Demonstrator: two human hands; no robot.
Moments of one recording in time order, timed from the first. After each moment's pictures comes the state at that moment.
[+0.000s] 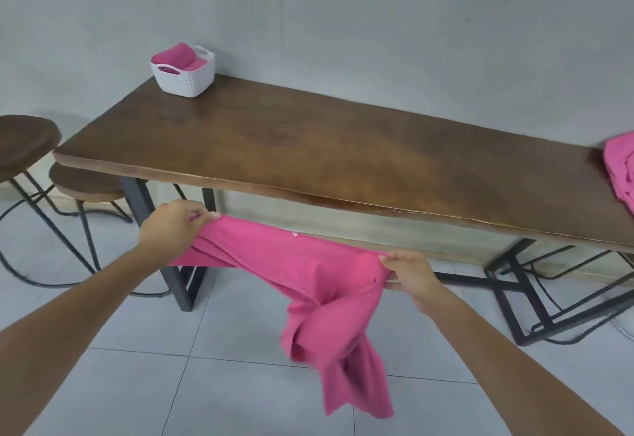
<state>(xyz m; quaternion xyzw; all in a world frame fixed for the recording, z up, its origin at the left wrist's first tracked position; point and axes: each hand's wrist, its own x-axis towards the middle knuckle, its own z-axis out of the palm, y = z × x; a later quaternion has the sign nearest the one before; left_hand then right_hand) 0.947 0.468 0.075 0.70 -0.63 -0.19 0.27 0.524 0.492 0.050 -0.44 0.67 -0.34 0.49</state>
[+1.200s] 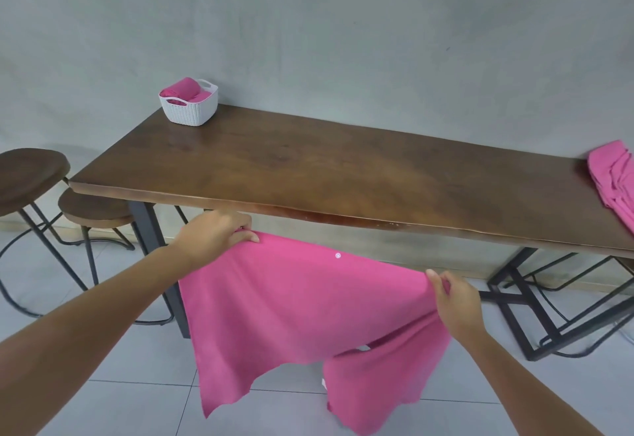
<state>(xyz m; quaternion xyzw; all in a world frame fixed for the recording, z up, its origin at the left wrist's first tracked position) 0.927 0.455 0.100 0.52 -0.83 -0.09 0.18 0.453 0.531 0.031 -0.57 0.75 -0.32 0.06</state>
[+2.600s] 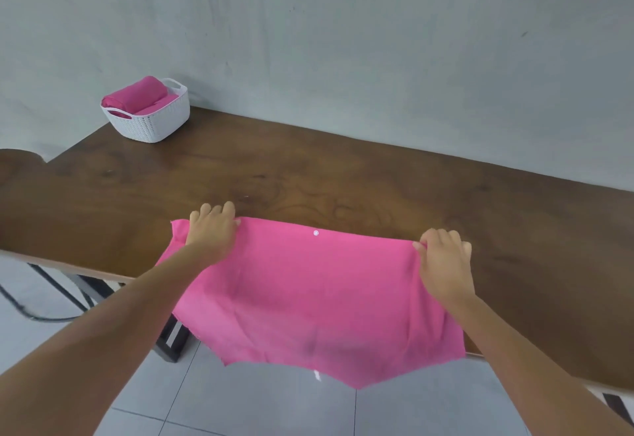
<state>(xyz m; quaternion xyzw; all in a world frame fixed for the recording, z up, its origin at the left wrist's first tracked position) 0.825 0.137 0.022 0.76 -0.65 0.01 0.07 0.383 0.153 0.040 -0.72 0.67 -0.18 -0.09</state>
